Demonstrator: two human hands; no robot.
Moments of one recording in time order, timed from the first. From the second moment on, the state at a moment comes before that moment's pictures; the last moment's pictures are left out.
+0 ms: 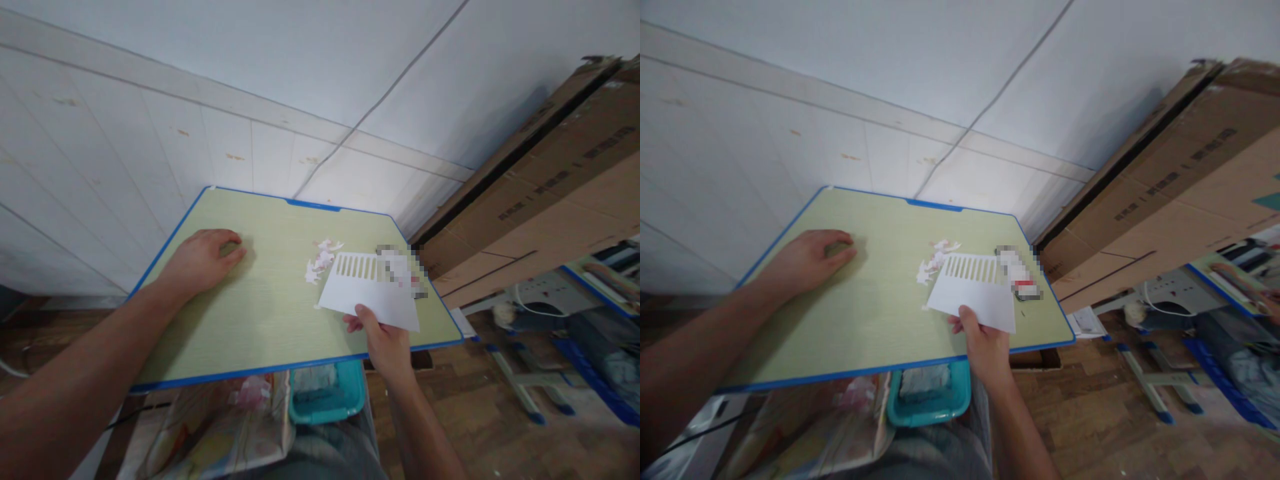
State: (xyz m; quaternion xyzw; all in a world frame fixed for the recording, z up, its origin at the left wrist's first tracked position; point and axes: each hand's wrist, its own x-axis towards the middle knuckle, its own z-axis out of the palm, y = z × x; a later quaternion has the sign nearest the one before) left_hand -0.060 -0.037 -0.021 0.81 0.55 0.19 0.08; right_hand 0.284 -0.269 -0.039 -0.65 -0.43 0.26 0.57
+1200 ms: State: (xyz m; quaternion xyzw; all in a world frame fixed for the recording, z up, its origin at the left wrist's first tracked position) left_hand -0.058 -0.040 -0.017 0.81 0.55 0.19 0.08; right_hand 0.275 -0.290 -0.019 -0.61 -0.41 0.35 0.58
